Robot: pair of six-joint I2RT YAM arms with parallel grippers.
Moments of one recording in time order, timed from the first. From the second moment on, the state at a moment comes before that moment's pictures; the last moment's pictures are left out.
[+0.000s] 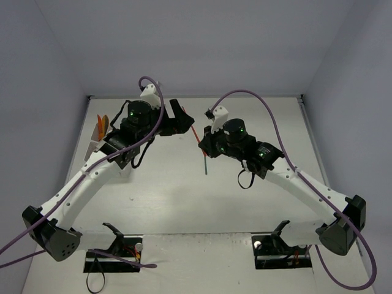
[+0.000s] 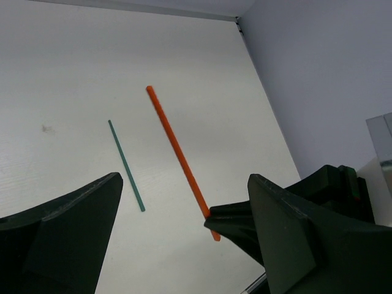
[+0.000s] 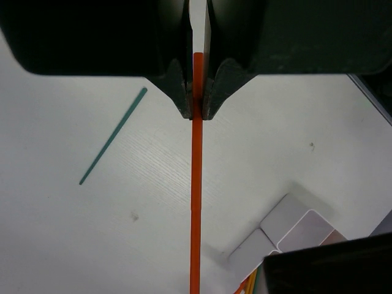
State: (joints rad) left arm -0.60 1.25 1.36 -0.39 0.04 -0.59; right arm 0.77 1.28 1.16 -0.32 -0.01 0.22
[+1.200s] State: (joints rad) left arm -0.67 1.25 1.35 -0.37 -0.30 -0.35; right arm 0.77 1.25 1.14 -0.26 0.00 0.24
